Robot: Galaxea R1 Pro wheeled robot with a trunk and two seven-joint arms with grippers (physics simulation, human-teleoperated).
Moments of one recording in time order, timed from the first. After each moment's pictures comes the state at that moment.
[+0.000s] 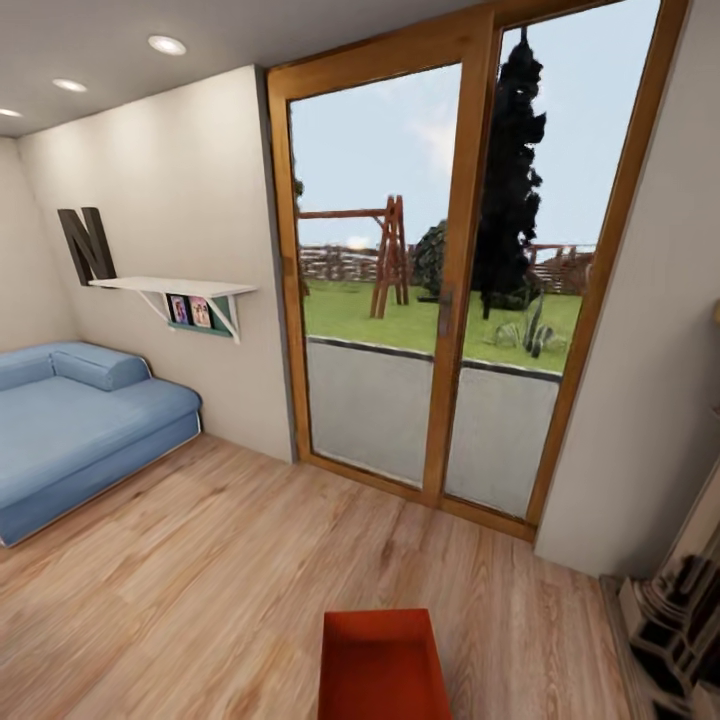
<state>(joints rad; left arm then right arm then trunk) -0.28 0.06 0.15 0.03 0.12 -0.41 0.04 -0.41 -0.06 0.05 0.06 0.05 -0.25 0.16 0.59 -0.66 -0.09</state>
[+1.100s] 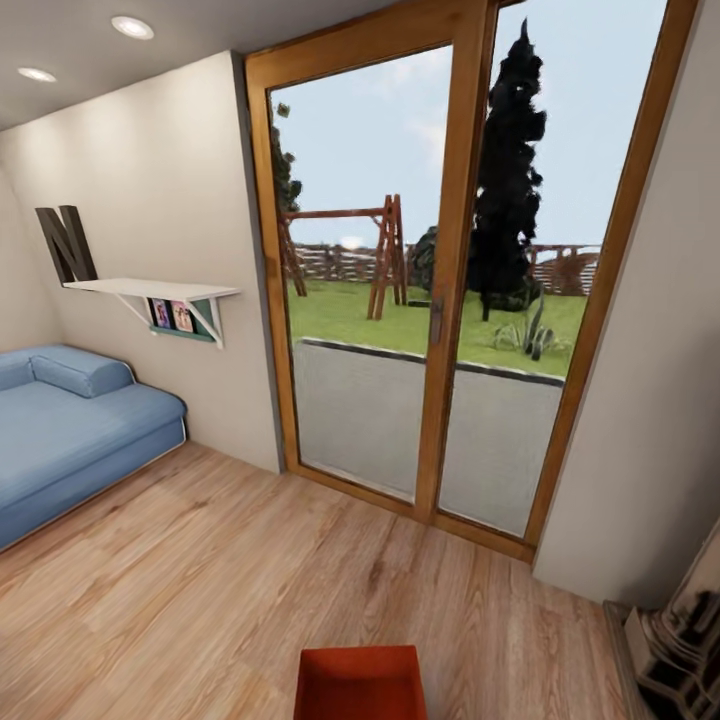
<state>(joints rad) -0.28 0.07 0.15 0.03 0.12 -0.41 0.04 -0.41 -0.06 0.05 0.06 0.06 -0.25 0.16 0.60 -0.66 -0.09</state>
